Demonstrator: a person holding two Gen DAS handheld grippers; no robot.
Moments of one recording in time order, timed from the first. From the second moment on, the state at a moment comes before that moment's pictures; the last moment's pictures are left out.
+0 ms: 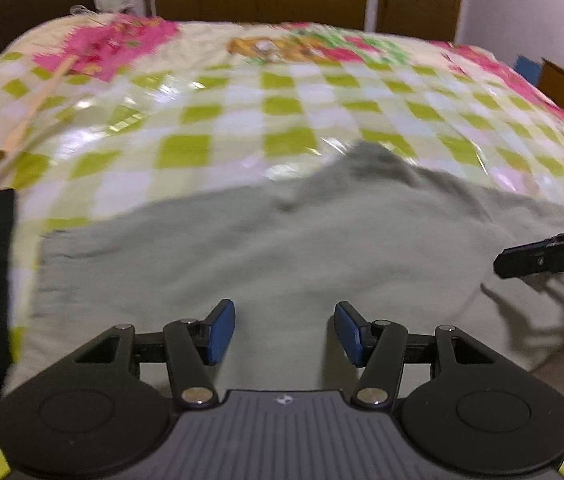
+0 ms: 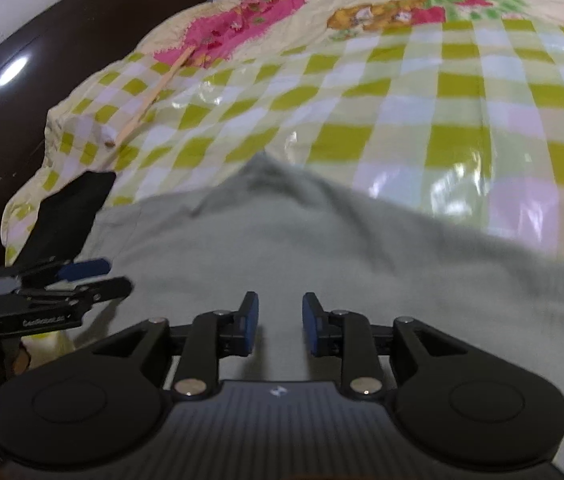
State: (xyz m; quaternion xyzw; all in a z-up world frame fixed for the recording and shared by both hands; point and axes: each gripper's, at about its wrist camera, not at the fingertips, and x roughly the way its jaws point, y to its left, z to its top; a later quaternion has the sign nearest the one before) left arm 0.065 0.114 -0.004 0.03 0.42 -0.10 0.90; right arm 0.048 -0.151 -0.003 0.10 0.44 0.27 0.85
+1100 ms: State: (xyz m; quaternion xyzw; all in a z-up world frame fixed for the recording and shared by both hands) left arm 0.055 -0.036 0.002 0.10 0.47 -0.18 0.86; right arm -0.055 -0.349 0.004 0.25 0.39 0.07 0.88
